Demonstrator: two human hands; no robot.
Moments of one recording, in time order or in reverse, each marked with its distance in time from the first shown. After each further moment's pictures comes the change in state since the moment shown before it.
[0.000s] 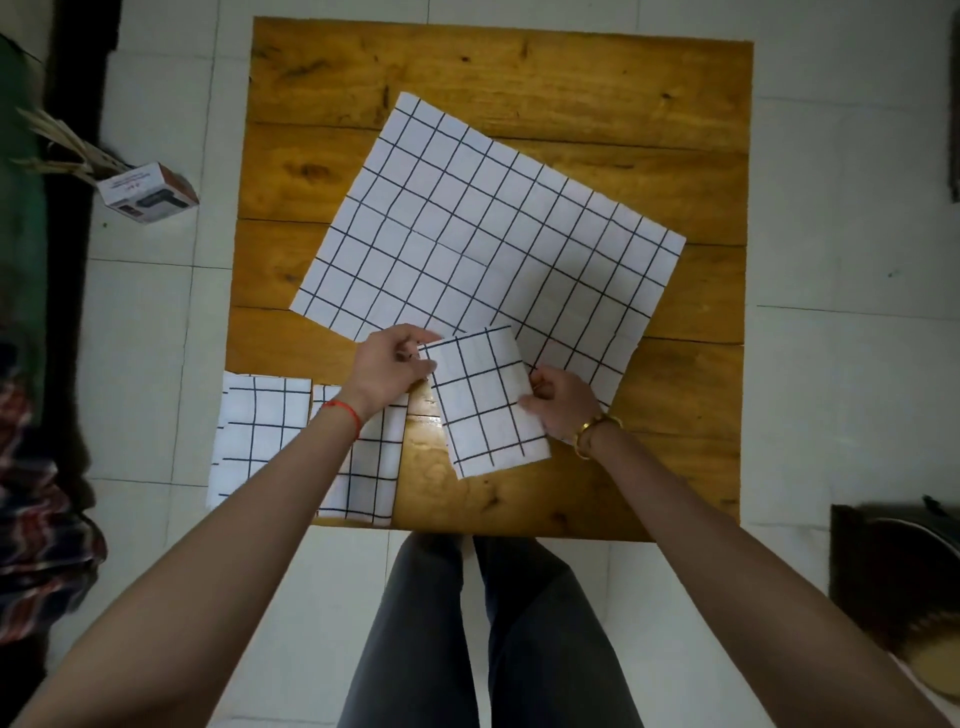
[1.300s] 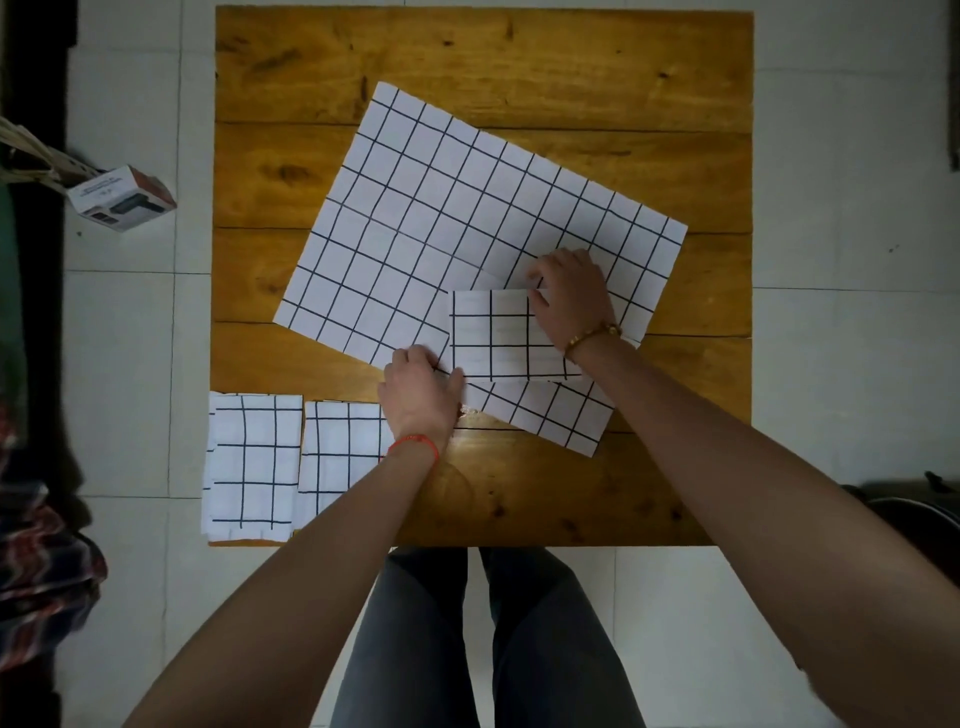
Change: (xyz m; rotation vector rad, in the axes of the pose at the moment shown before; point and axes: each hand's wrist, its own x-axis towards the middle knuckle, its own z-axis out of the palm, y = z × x) left_hand -0.006 0.006 0.062 0.432 0.273 -0.127; right_hand 0.078 -0.058 -0.046 -0.683 0.392 -0.418
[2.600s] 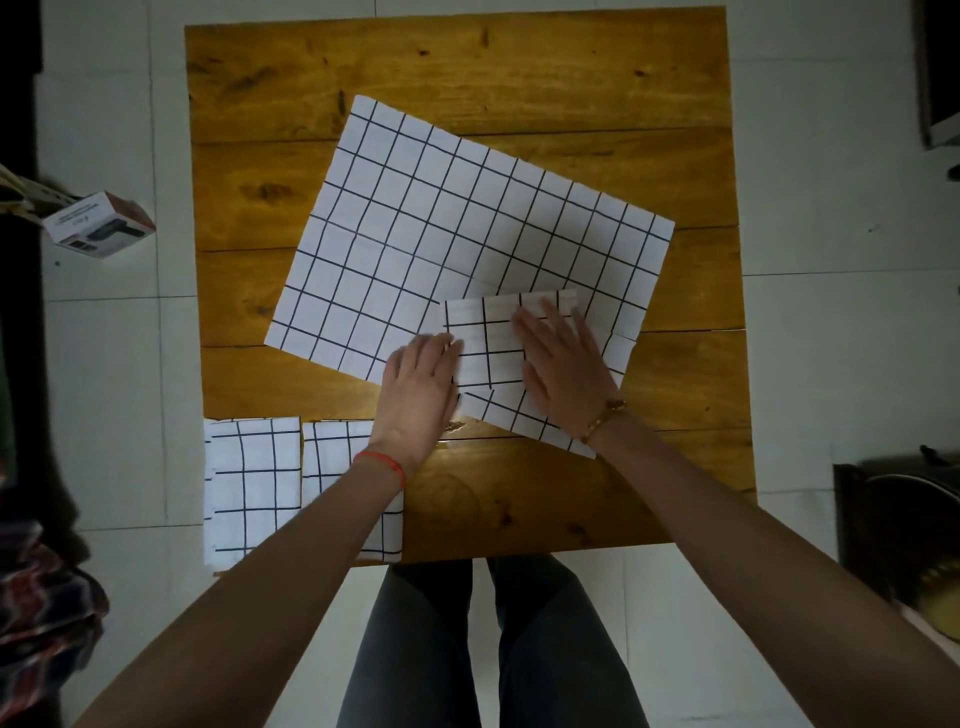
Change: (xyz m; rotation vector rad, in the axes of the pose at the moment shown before) left_hand 0.015 -0.016 -0.017 0.487 -0.049 0.716; right_hand -0.073 0.004 0.028 -0.280 -0.169 -0.165
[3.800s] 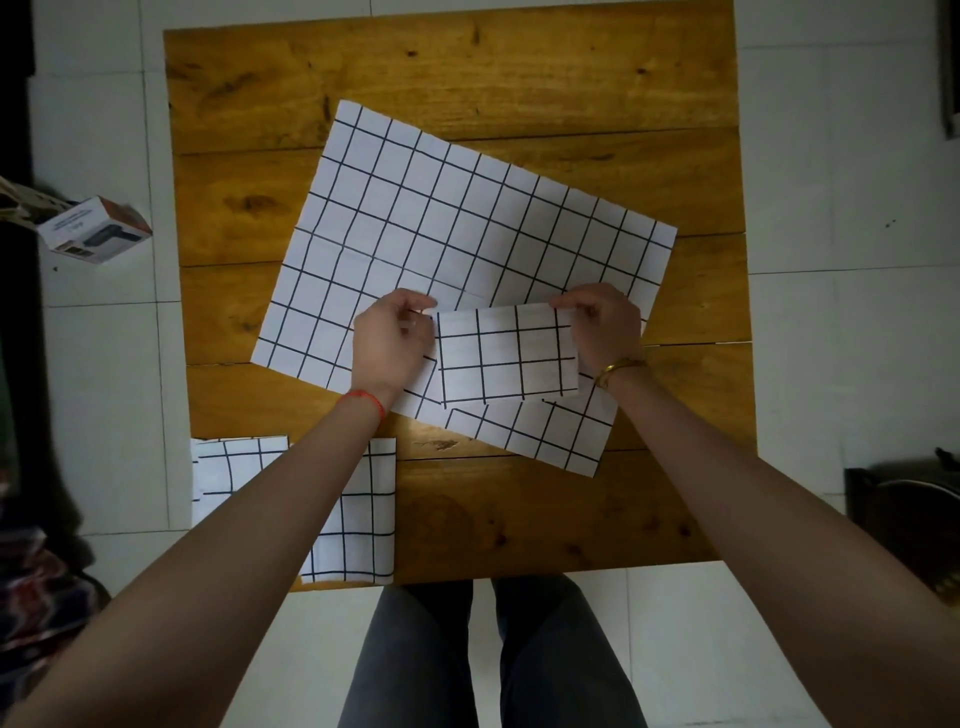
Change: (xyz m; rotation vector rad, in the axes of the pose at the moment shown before) left_hand 0.070 -0.024 -0.025 -0.839 0.195 -0.409; right_hand 0.048 0.051 -0.011 0.885 0.360 0.502
